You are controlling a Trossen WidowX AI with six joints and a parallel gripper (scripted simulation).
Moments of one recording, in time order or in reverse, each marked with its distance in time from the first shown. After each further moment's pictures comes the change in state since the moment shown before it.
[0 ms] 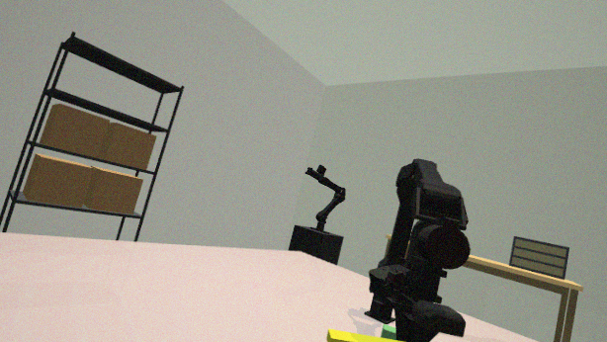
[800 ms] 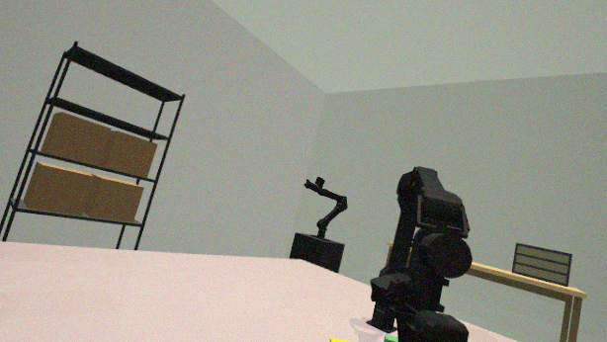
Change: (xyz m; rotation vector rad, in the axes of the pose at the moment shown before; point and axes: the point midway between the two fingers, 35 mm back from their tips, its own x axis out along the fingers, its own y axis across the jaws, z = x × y) arm 0.000 0.000 0.000 0.000 0.000 0.000
